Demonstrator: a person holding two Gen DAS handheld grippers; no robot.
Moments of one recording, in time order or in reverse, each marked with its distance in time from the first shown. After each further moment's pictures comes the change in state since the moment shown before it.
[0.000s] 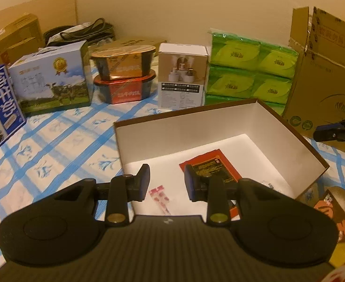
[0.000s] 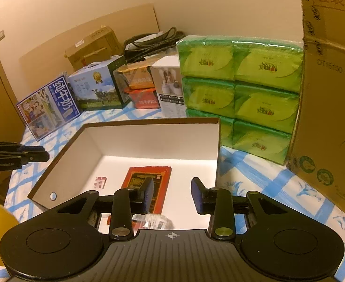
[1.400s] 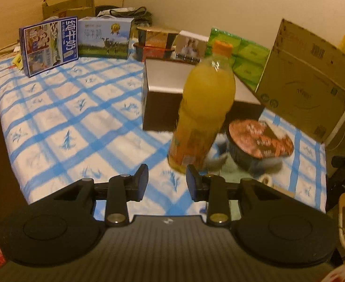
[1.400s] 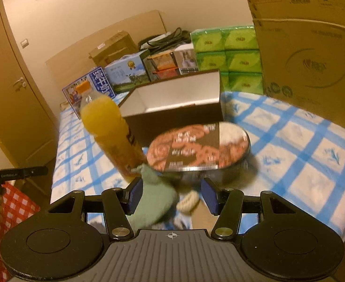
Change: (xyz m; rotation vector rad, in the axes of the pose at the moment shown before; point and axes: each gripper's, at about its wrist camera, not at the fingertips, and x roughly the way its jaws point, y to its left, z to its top) left arm -0.256 -0.075 -0.193 -0.253 -0.004 0.067; right arm -0.236 0.072 -0.193 0.079 -0.010 0.060
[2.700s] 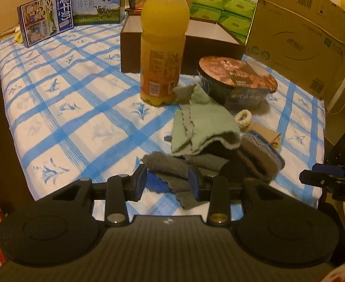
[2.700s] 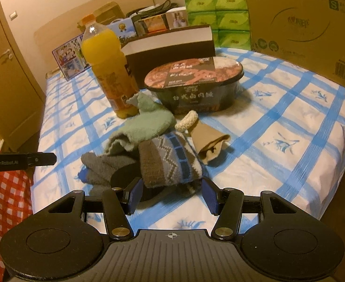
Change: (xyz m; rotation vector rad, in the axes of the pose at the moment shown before) left arm -0.013 -0.092 -0.099 0.026 0.144 0.073; right arm -0.007 0.033 -0.114 -0.004 0.114 -0.110
